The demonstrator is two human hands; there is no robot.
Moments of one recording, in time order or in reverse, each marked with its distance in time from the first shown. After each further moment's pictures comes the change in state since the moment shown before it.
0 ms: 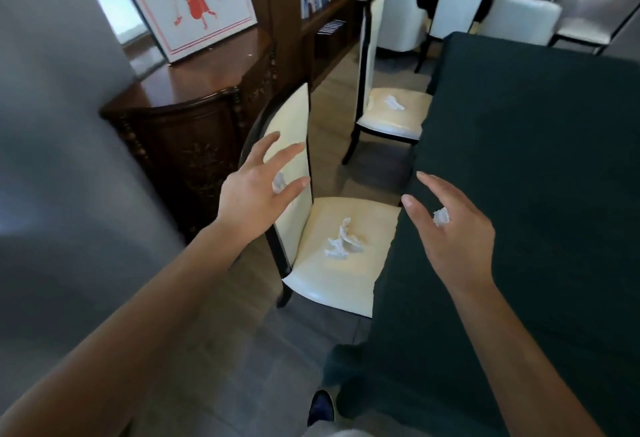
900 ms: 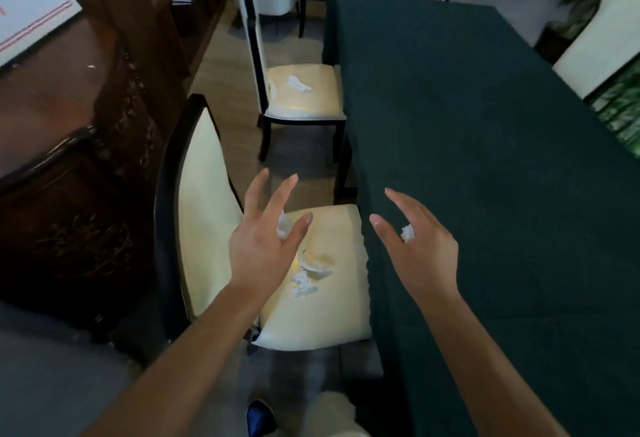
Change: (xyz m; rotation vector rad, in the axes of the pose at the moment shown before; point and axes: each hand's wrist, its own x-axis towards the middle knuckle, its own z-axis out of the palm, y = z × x) left_hand 0.161 -0.060 0.136 -0.328 -0.234 0.080; right_hand 0.110 0.018 0.121 -0.220 0.062 0.400
